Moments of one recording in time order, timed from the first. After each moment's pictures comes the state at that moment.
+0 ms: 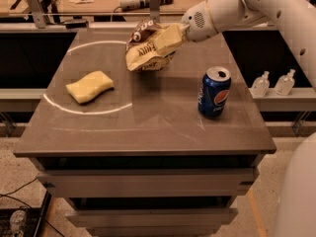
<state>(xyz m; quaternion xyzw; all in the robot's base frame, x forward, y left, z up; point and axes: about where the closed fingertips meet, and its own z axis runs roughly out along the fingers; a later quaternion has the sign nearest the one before) 0.668 -0.023 0.933 -0.35 0.80 0.39 0.29</state>
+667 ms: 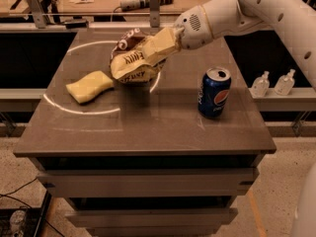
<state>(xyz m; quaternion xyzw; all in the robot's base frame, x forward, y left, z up) 0.608 0.007 0.943 -0.33 0.79 0.47 0.21</state>
